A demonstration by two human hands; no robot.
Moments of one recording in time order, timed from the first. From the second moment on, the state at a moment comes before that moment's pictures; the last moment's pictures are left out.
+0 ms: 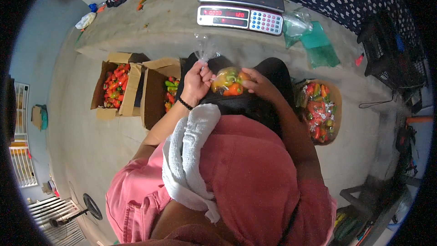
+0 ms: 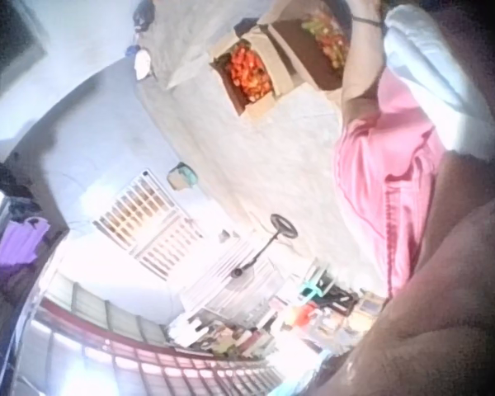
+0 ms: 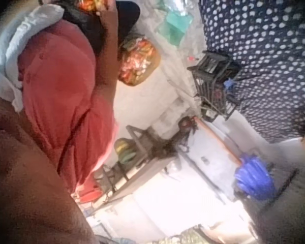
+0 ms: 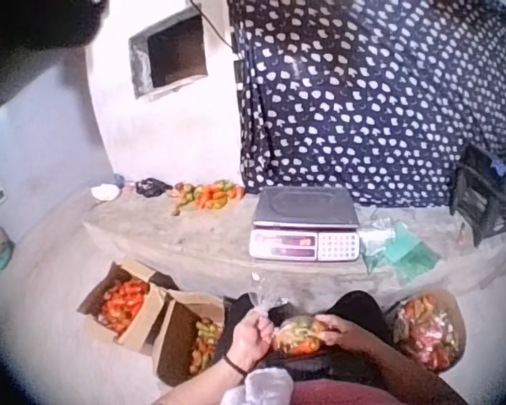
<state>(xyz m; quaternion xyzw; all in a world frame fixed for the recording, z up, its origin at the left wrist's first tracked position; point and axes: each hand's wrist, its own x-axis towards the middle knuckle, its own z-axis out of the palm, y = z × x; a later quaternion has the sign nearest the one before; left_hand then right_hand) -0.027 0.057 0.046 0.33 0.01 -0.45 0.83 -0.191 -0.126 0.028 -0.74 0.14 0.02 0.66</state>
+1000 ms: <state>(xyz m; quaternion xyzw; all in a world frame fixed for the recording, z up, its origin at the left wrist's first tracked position) -0.036 0.041 0.179 0.36 -0.20 -0.63 0.66 -0.149 -0.102 0.218 -0.94 -0.18 -0.27 -0.04</state>
